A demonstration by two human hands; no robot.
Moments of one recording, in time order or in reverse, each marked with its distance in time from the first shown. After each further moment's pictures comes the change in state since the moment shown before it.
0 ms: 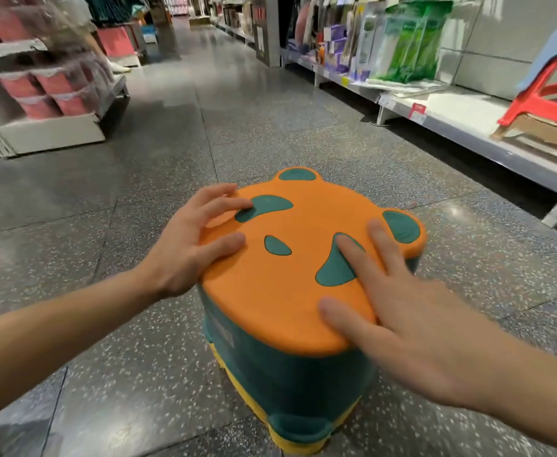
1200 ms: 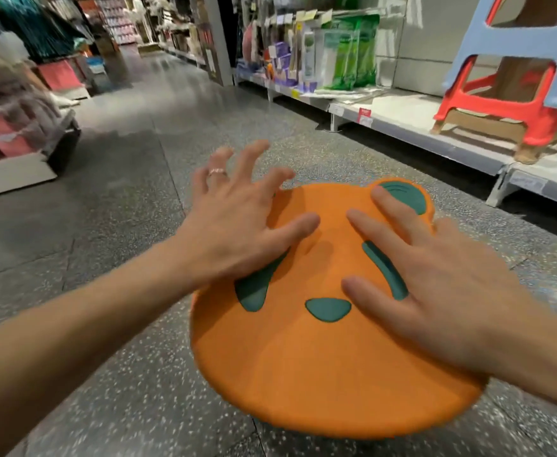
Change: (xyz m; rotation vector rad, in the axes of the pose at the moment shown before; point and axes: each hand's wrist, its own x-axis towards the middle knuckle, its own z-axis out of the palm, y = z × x) left_hand 0.064 0.129 0.038 0.573 -0.124 0.086; right_hand -0.009 0.062 -0.010 -0.160 0.353 0.046
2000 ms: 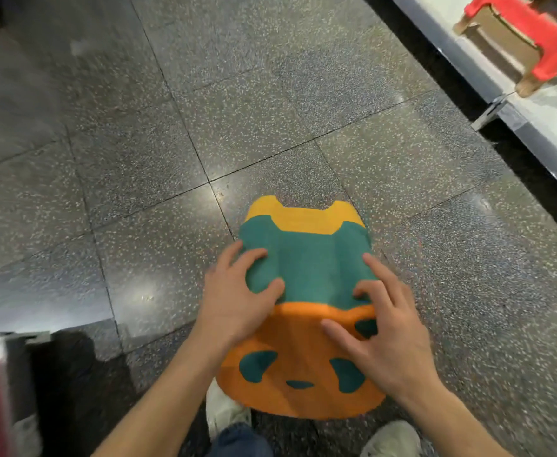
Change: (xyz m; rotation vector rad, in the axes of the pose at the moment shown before) left_hand -0.110 0.038 -0.047 -0.665 -0.379 -0.685; right_hand -0.086 -0.038 -0.063 0.569 -0.059 0.238
